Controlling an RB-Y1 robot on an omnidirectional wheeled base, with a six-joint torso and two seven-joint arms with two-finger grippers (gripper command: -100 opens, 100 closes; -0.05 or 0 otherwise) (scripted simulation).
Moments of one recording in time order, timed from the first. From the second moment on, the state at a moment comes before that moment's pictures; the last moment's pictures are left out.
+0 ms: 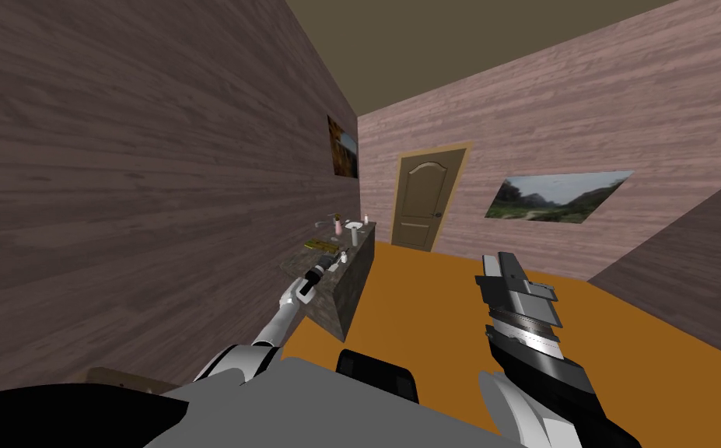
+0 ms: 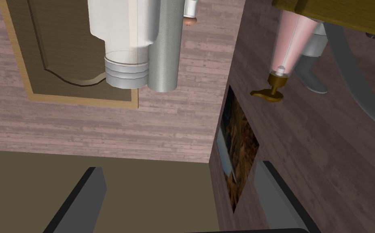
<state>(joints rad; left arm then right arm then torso) -0.22 0.33 0.21 -1.03 -0.68 -0.58 -0.52 0.53 -0.01 -0.03 -2.32 -0.12 -0.47 0.14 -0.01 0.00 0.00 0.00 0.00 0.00</state>
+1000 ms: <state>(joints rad) -0.21 0.58 0.25 -1.07 -0.85 -0.59 -0.27 0.53 -0.01 -0.03 -2.32 -0.12 -0.47 0.14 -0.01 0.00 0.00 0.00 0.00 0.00</state>
